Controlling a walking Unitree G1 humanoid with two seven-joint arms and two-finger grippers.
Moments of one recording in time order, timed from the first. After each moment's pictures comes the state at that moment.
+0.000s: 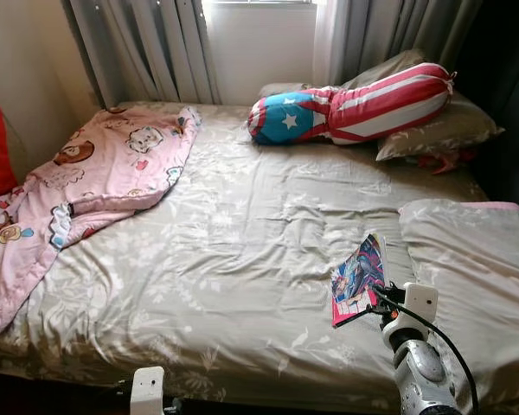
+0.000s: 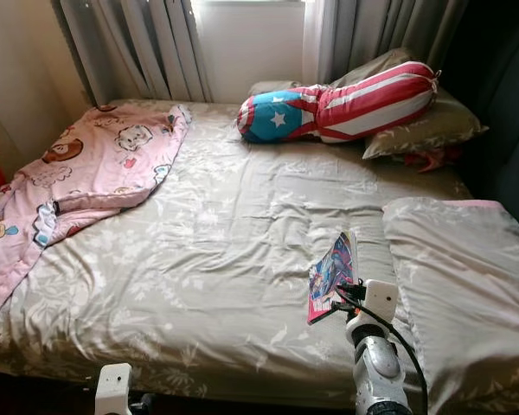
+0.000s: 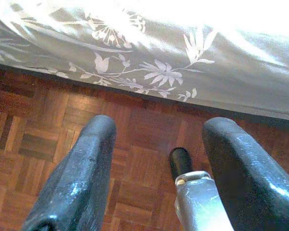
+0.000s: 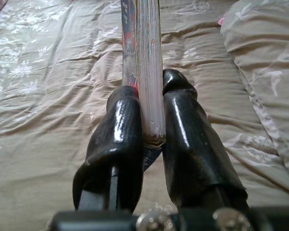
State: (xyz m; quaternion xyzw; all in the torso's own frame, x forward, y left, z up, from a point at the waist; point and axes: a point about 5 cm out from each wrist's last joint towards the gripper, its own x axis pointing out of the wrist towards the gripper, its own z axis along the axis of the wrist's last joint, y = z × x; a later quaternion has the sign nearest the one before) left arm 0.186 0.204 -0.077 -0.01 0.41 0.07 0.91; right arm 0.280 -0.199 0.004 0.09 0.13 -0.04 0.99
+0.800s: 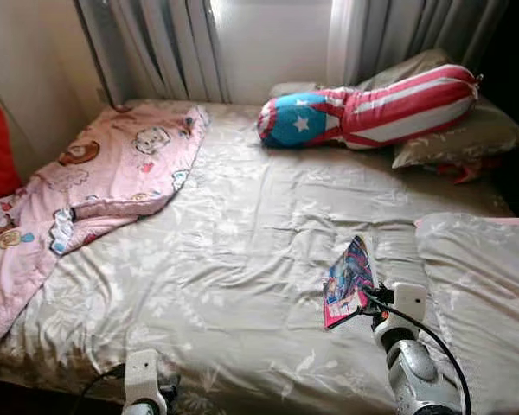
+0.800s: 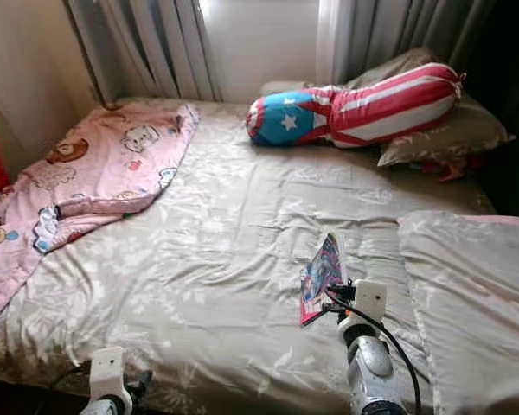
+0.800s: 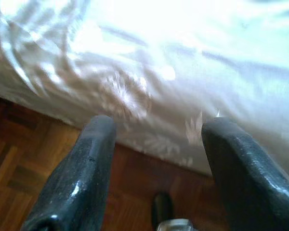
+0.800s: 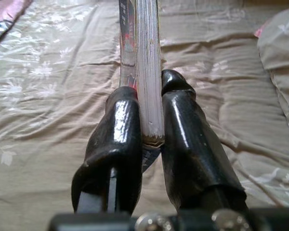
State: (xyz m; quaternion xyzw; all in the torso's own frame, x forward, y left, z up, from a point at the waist) left arm 0.215 0.212 -0.056 -0.06 0.32 0.11 0.94; right arm 0.280 -0.191 0.004 0.08 0.13 0.00 0.99
